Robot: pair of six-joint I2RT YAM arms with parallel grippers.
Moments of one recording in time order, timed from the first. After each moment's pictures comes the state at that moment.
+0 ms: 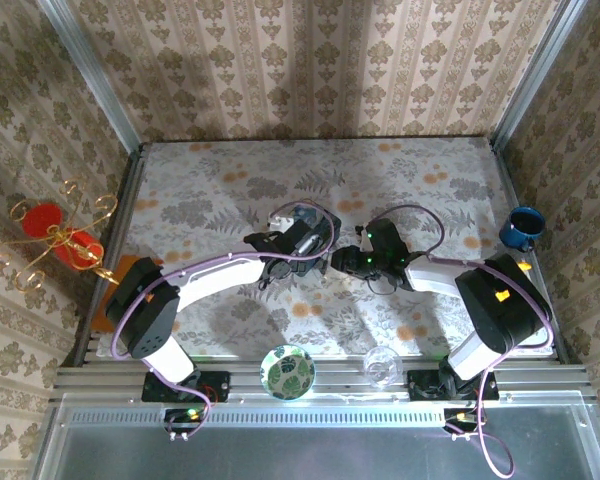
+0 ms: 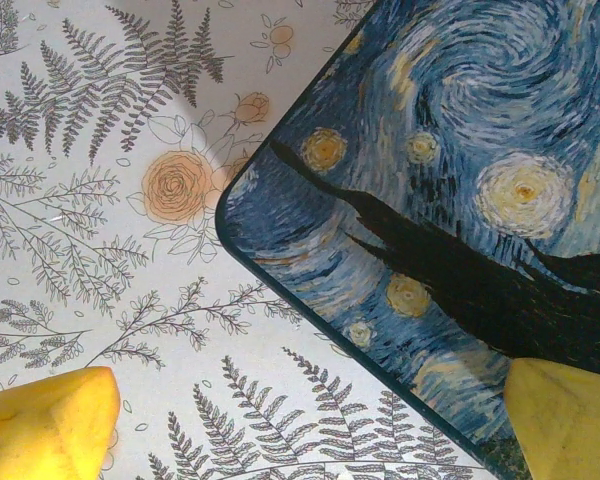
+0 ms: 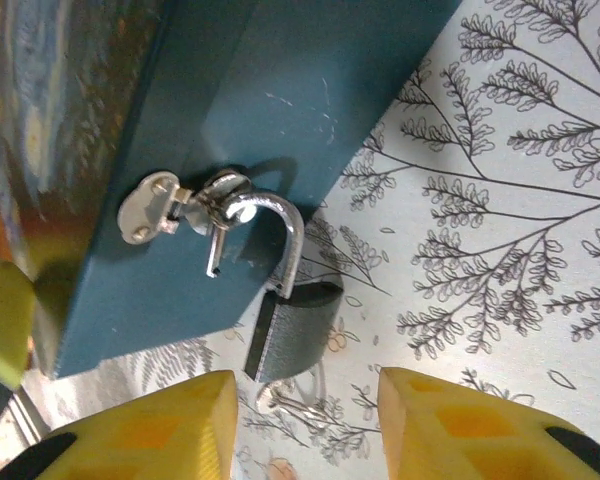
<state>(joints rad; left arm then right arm) -0.92 1.62 1.09 -0.64 -0.56 -0.68 0.47 1.59 0.66 0.16 -0.40 0.77</state>
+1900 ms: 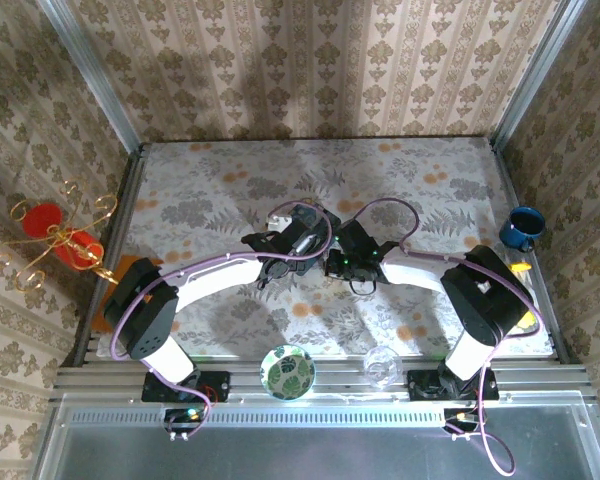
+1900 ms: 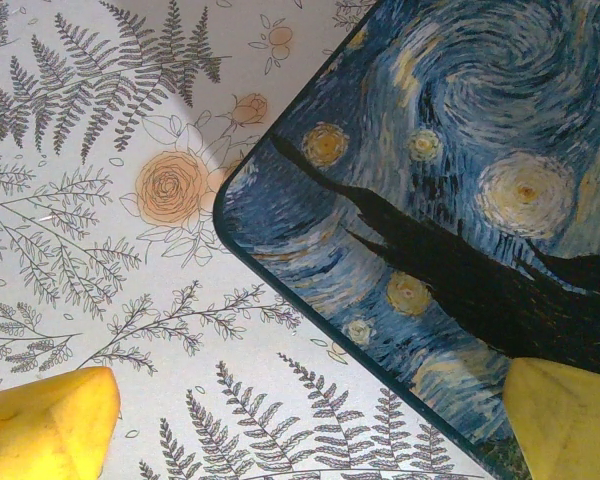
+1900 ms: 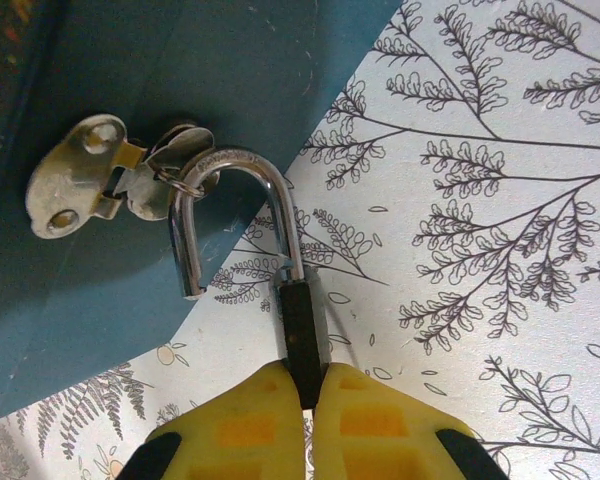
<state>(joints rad) -0.90 1.61 1.07 -0.60 -0.54 -0.68 0.63 1.68 0.87 -0.17 -0.08 0.81</state>
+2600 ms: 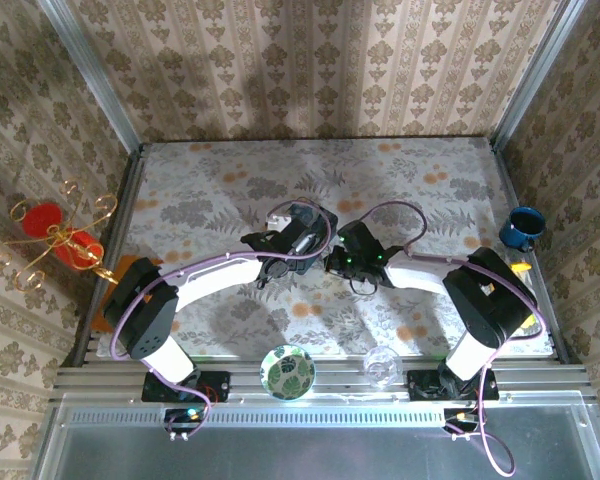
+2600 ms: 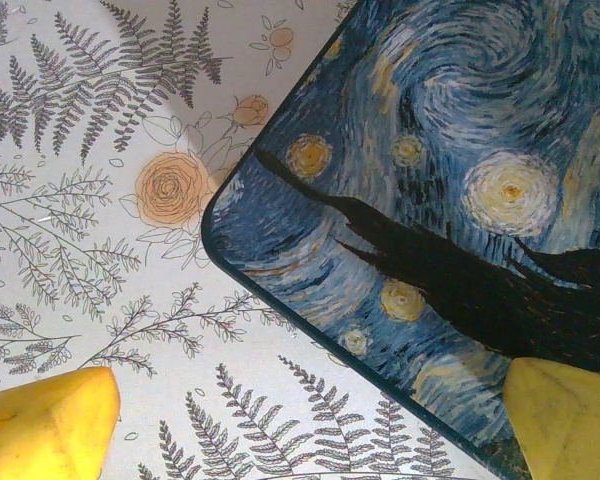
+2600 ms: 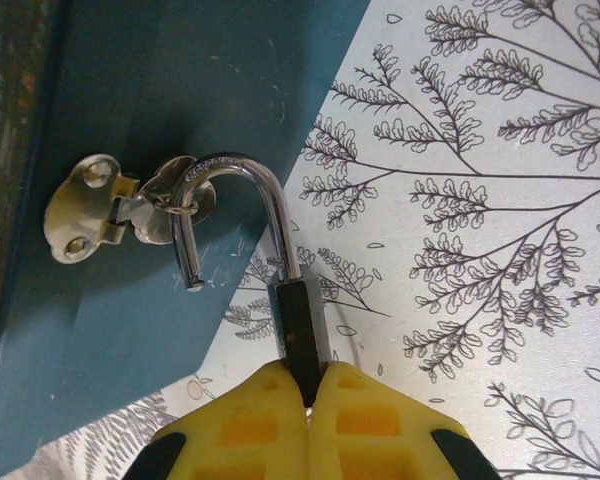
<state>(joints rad) -0.90 1.61 1.07 -0.60 -0.53 -0.68 0.62 1.66 0.79 0.00 -0.08 0.92</state>
